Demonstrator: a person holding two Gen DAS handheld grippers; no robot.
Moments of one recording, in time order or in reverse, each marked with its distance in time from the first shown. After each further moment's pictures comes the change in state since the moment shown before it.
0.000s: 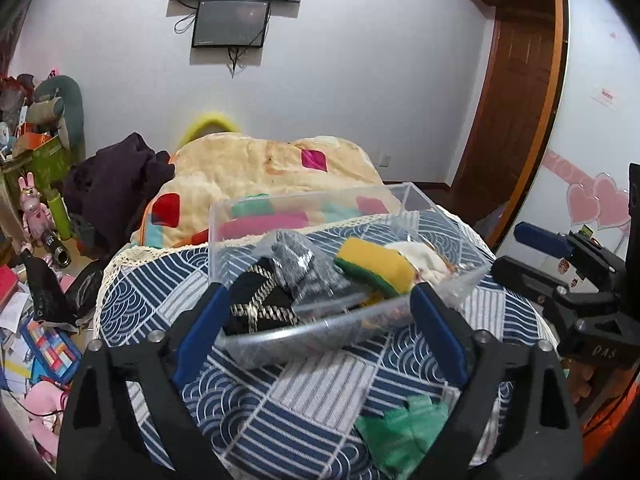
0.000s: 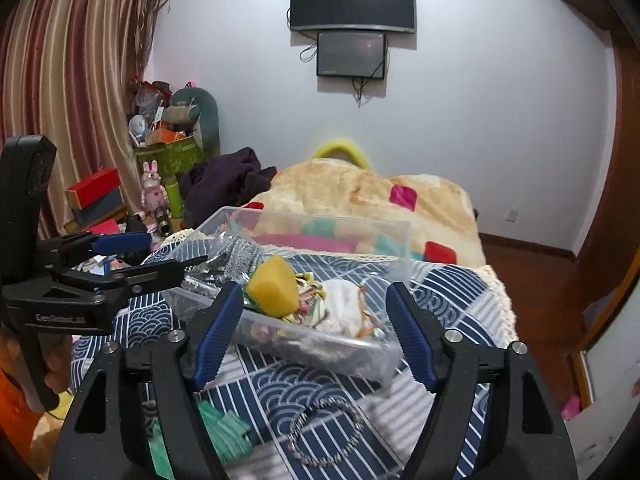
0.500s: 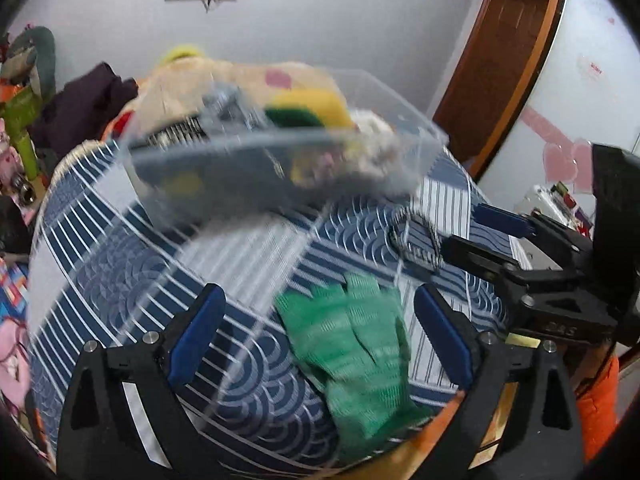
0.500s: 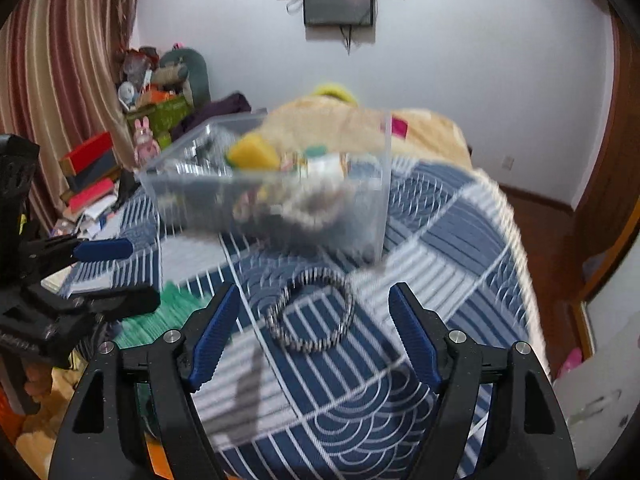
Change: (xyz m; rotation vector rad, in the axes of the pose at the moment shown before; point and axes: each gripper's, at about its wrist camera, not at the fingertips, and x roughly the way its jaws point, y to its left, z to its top) left arm 0.020 -0.040 -0.084 -0.034 0.226 -0.111; right arm 0.016 -0.013 -0.076 0.053 0.209 0.005
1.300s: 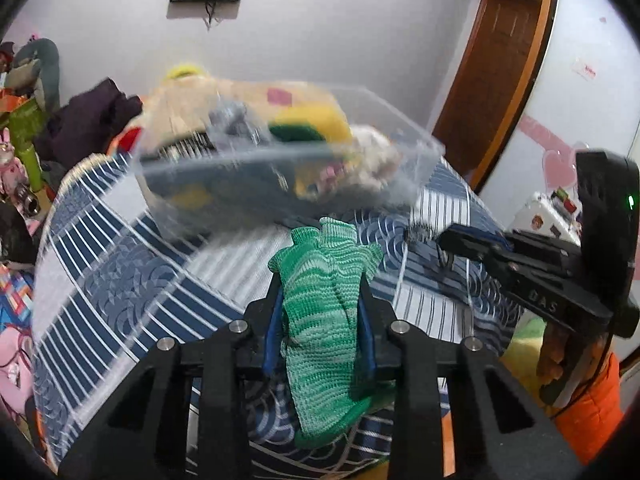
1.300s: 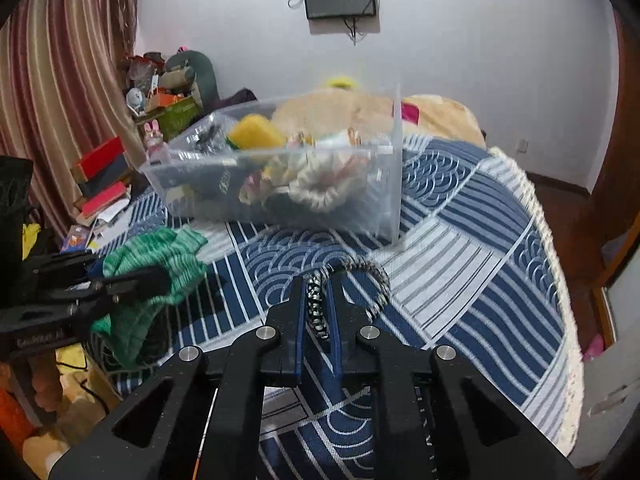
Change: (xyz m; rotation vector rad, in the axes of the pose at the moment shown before) left arm -0.021 0.005 -0.002 0.018 -0.100 0.013; right arm -0.012 -0.008 -0.002 0.030 -0.049 0.067
